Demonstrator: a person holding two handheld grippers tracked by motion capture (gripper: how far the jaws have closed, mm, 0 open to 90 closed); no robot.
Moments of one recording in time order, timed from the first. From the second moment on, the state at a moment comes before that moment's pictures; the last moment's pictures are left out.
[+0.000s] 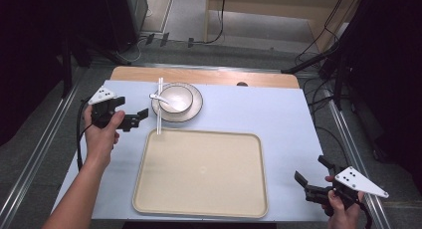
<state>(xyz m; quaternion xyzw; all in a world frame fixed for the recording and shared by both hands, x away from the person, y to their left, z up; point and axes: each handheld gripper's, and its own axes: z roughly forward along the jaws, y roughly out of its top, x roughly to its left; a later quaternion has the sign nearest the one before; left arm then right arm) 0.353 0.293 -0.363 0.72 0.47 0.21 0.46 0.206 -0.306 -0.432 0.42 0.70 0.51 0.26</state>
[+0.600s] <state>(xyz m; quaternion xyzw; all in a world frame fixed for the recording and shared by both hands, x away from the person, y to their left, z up) 0.406 0.290 -0.388 0.71 0.56 0.15 0.40 0.206 -0.304 -0.433 0.42 0.71 0.50 0.26</state>
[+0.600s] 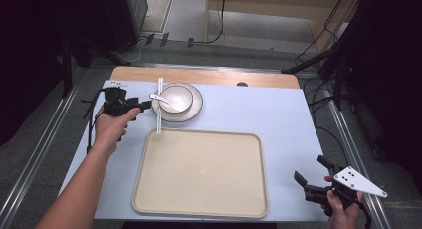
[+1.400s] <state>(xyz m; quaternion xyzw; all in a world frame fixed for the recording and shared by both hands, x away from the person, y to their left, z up) 0.435 0.270 -0.422 0.72 0.59 0.11 0.35 0.208 -0.303 -0.436 0.42 0.71 0.50 0.26</state>
